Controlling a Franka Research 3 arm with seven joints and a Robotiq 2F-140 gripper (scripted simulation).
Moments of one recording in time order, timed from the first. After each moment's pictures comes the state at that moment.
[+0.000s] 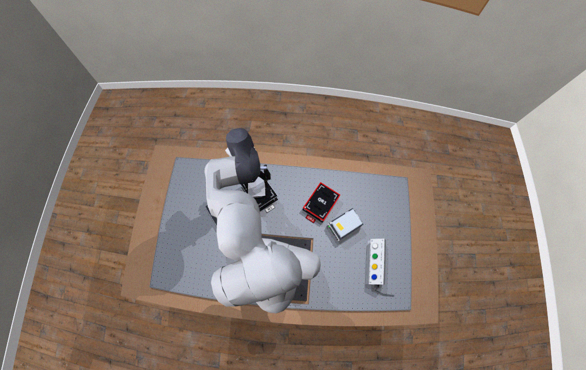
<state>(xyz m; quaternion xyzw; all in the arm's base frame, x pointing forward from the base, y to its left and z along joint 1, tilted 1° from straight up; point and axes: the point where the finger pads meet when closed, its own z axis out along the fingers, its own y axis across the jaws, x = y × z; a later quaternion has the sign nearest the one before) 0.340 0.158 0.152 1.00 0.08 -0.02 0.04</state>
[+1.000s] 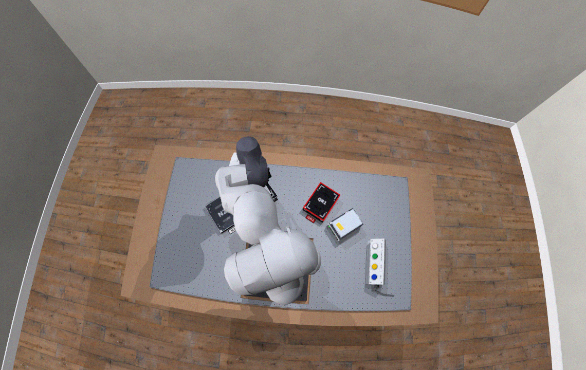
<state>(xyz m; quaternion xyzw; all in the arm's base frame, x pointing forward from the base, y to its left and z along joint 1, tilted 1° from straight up) 0.339 0.154 0.105 0.95 0.32 -0.01 0.01</state>
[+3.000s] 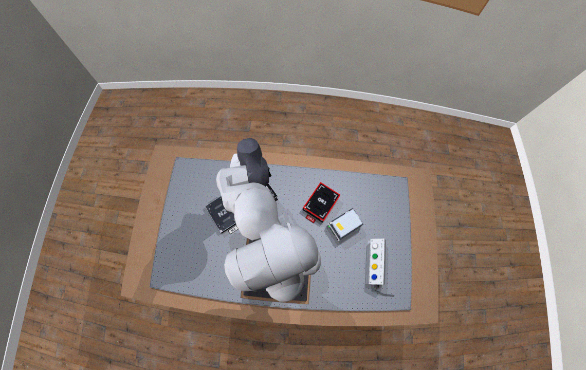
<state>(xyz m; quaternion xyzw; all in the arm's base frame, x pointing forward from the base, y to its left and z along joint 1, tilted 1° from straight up) 0.345 0.155 0.095 0.94 0.34 0.00 0.01</state>
